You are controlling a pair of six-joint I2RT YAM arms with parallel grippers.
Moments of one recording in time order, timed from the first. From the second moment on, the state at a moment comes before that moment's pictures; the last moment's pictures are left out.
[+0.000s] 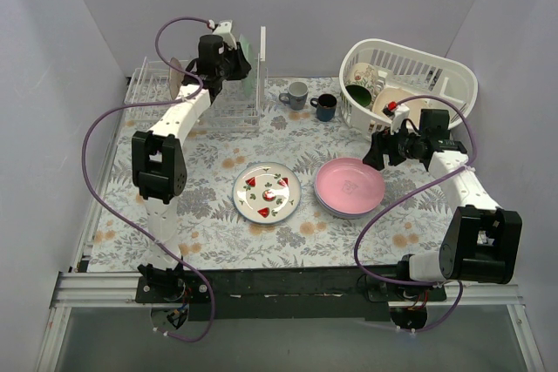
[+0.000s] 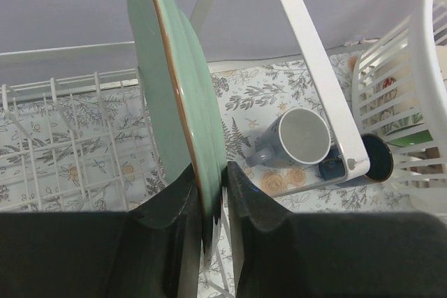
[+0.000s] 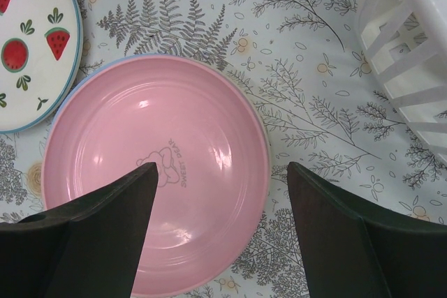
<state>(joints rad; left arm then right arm) -0.25 2.13 1.93 -0.12 0.16 -0.25 -0.06 1.36 0.95 -0.45 -0.67 -0.34</state>
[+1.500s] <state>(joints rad) -0.23 2.08 2.09 -0.19 0.17 -0.43 -0.06 1.36 0.94 -0.45 -0.67 -0.35</state>
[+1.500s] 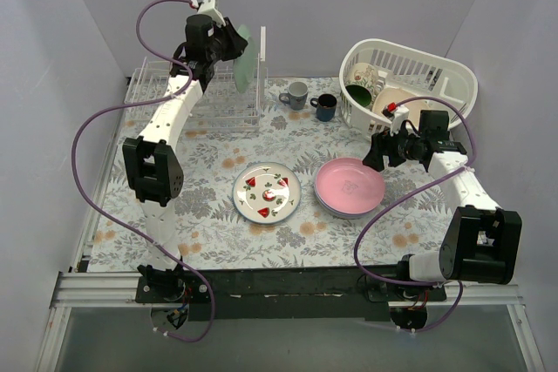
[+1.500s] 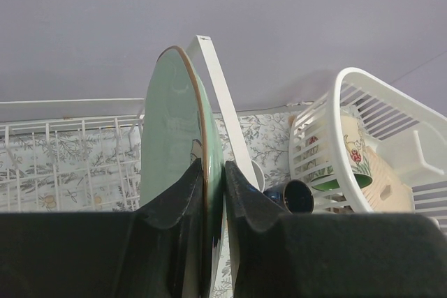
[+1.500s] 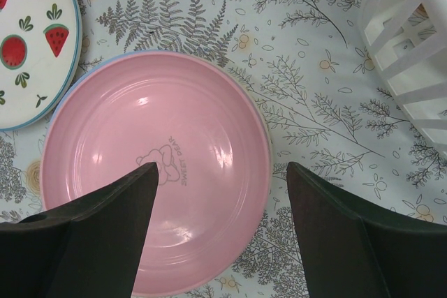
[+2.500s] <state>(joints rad) -0.45 1.54 1.63 -0.25 0.05 0.10 -0.06 1.36 0.98 -0.46 -0.67 -0.34</state>
